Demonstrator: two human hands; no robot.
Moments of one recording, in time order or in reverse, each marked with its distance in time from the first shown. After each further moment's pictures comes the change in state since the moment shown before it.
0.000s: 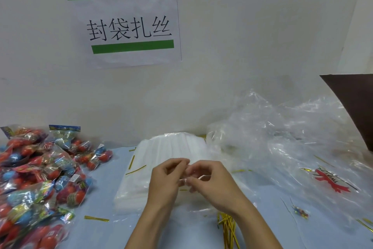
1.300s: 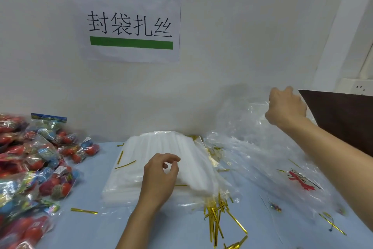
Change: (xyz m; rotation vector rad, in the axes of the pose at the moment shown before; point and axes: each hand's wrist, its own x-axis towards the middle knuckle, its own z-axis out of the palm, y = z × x) left_hand -0.001 -0.002 -0.009 0.475 0.002 0.294; right_hand 0.068 -0.083 -0.189 -1.362 0.666 0.245
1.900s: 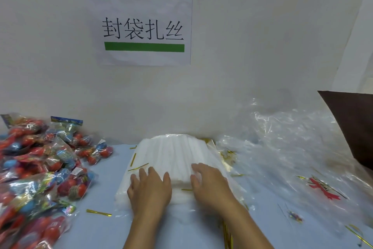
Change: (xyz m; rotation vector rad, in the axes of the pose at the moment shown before) left_hand 0.004 -0.019 -0.022 0.724 -0.066 -0.440; right_hand -0.176 -0.123 0.106 0.616 -0.513 -0.383
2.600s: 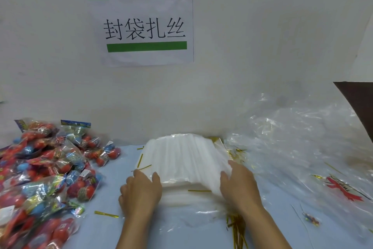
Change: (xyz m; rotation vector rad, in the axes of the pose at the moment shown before) left_hand 0.008 -0.016 -0.019 -0.043 0.073 -0.172; right_hand -0.004 0.025 -0.015 0.100 0.171 0.290
